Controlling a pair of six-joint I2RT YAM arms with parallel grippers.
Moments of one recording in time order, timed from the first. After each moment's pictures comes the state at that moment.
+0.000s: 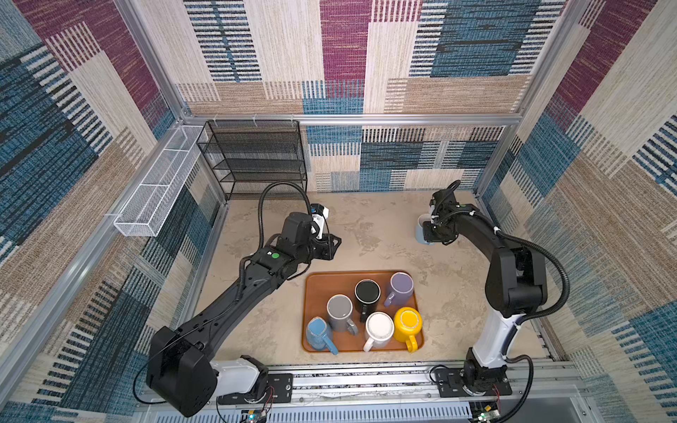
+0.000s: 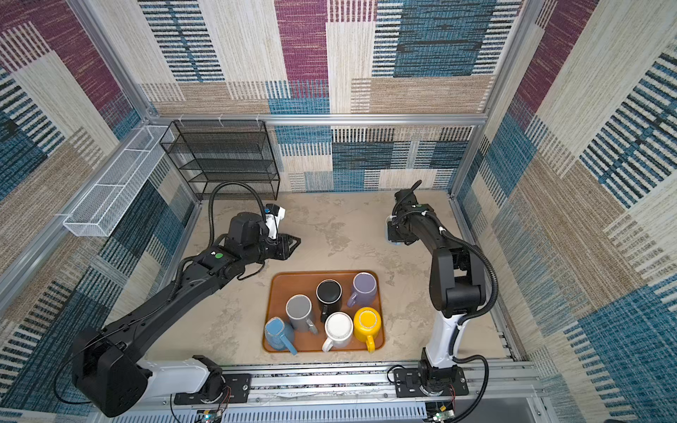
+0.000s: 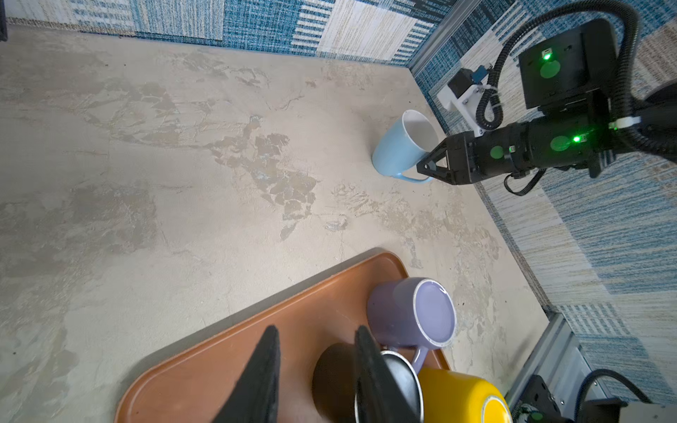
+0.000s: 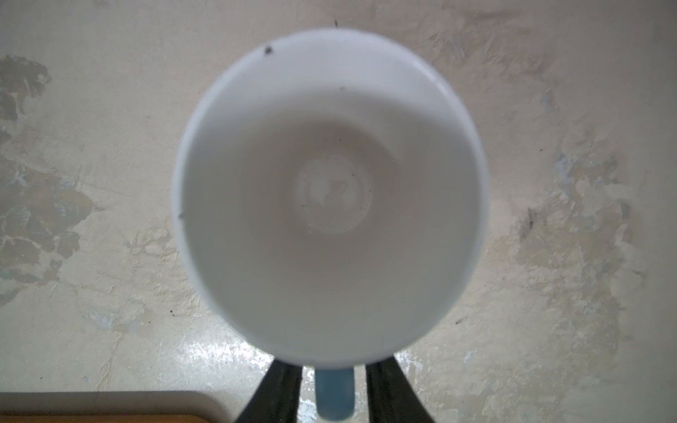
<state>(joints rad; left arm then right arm) -0.51 1.31 1.10 -0.36 0.21 -0.38 0.09 1.88 1.49 -0.78 0.04 0.11</state>
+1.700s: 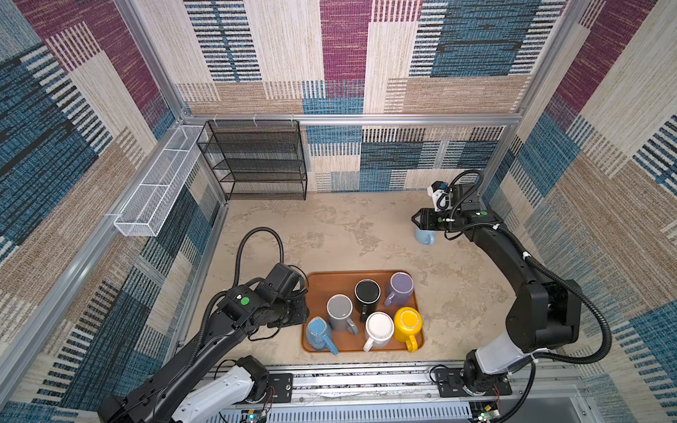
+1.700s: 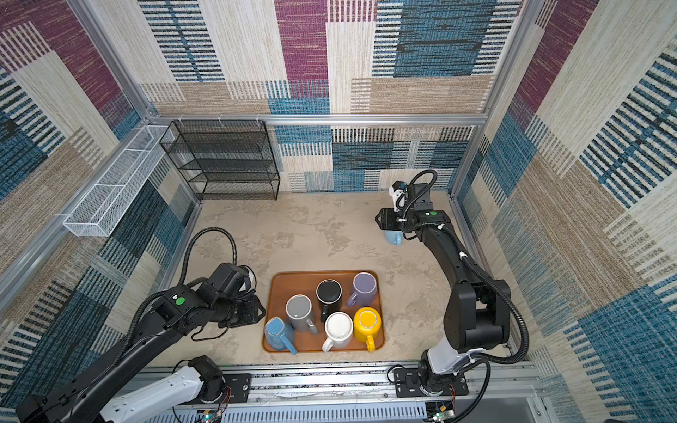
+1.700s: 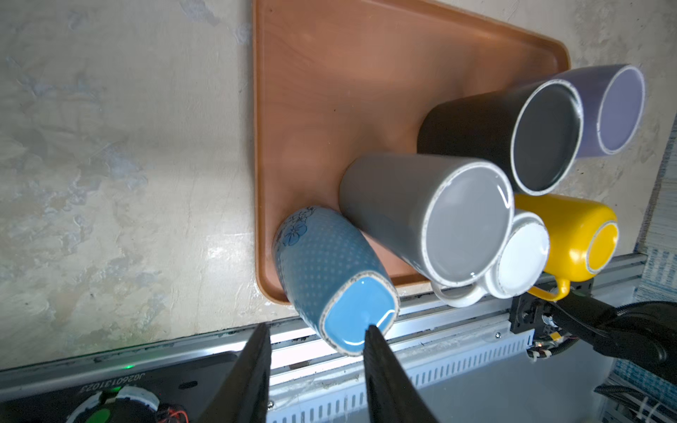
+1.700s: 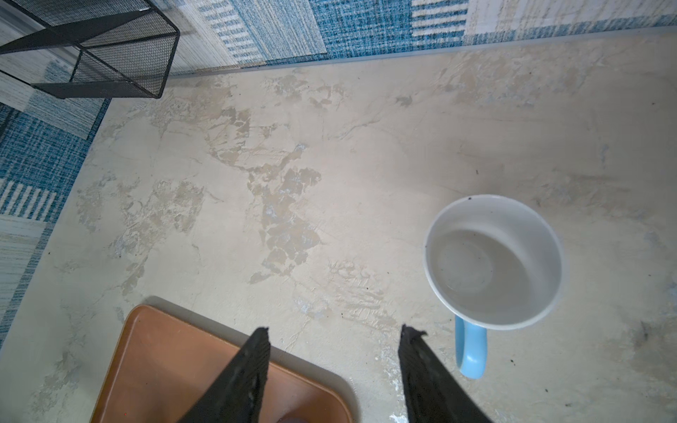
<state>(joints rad) -0.66 0.92 0.91 -1.14 0.09 -0.76 0.10 1.59 1.35 -0.55 -0.36 0.12</state>
